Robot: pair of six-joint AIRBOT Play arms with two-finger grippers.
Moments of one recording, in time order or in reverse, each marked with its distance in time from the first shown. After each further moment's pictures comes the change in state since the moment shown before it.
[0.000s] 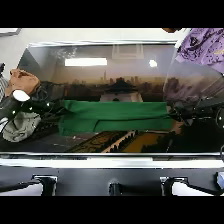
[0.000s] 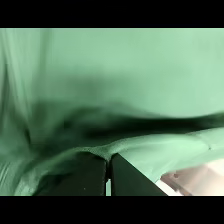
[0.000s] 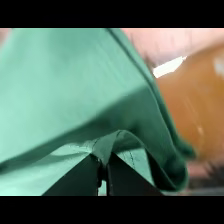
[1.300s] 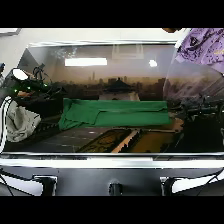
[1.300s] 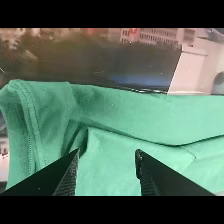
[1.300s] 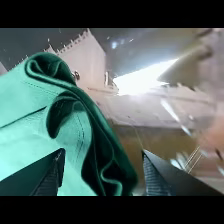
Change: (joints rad) left arm 0.029 -0.241 0.440 0.077 -0.119 -0.040; right arm -0.118 -0.317 0.247 0.096 -0.183 -0.219
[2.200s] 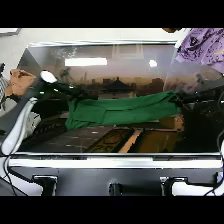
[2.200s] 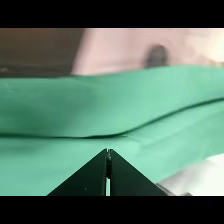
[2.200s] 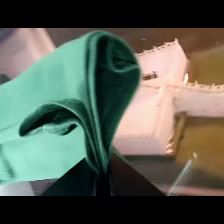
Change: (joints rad) left arm -0.294 -0.083 0.003 -0.126 0.121 -0.132; right arm 0.173 0.236 0.065 -0.105 0.024 0.199
